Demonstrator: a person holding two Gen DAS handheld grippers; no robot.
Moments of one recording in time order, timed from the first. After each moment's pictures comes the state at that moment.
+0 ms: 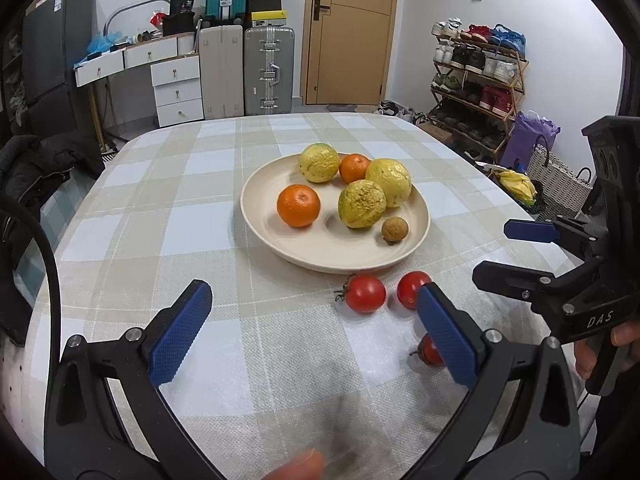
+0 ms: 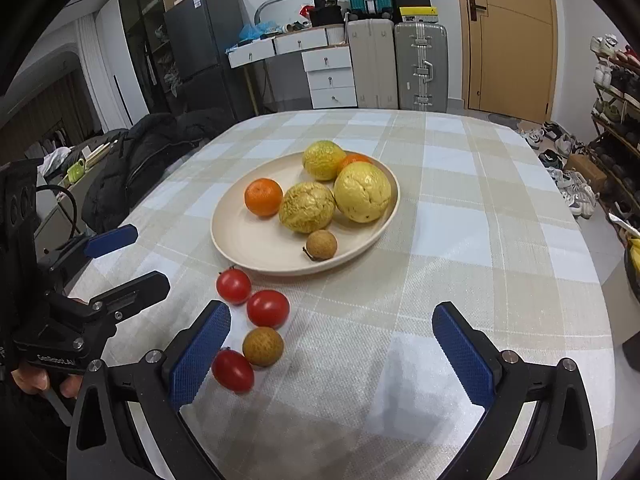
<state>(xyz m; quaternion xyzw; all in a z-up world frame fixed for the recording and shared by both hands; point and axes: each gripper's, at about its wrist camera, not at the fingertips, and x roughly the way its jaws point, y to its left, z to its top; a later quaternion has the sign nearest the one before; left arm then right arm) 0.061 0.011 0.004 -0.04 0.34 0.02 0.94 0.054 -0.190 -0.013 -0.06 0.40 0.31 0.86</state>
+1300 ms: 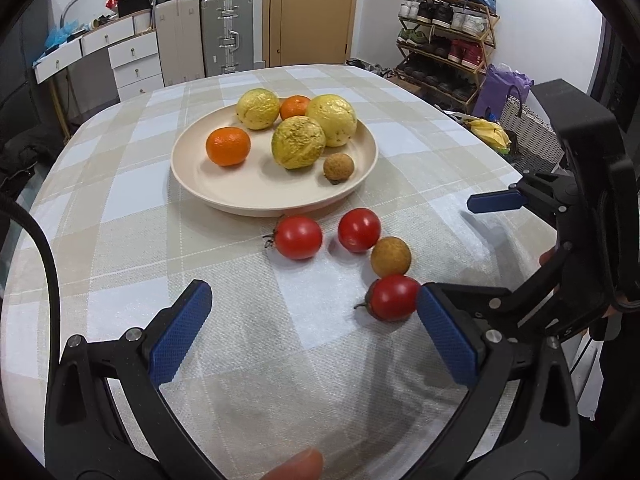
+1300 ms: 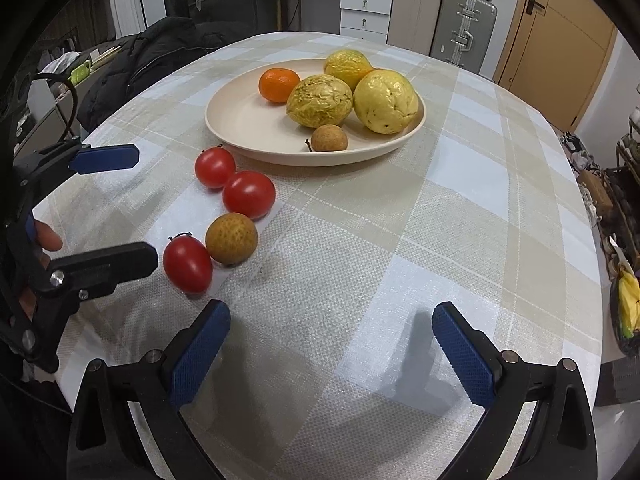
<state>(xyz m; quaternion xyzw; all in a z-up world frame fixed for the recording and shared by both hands) 0.069 -0.030 -0.025 -0.02 0.41 -0.05 0.91 0.038 -0.186 -0.053 -0.20 0.45 0.32 0.81</state>
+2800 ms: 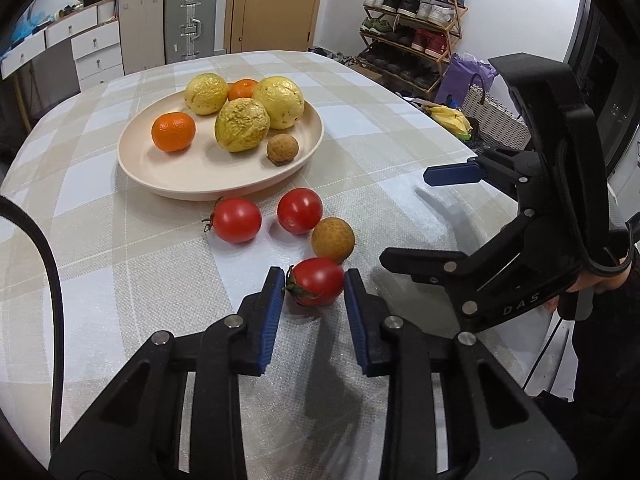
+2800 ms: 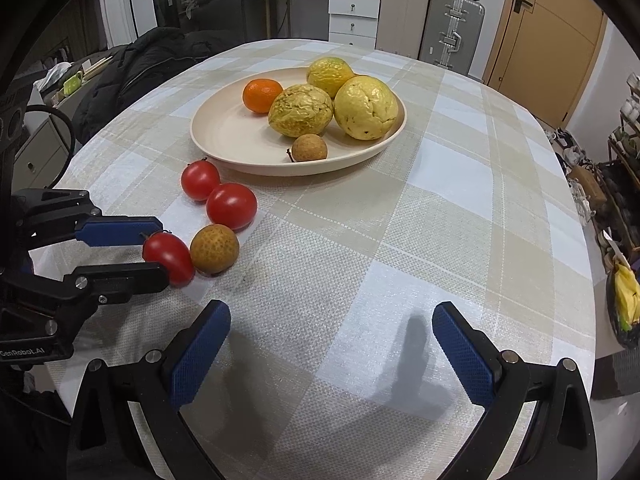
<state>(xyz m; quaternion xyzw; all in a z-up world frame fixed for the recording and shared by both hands) 0.066 -0.044 -0.033 -0.04 0.43 -0.13 0.89 0.044 -0.191 -0.051 -0.19 0.45 0.31 0.82</state>
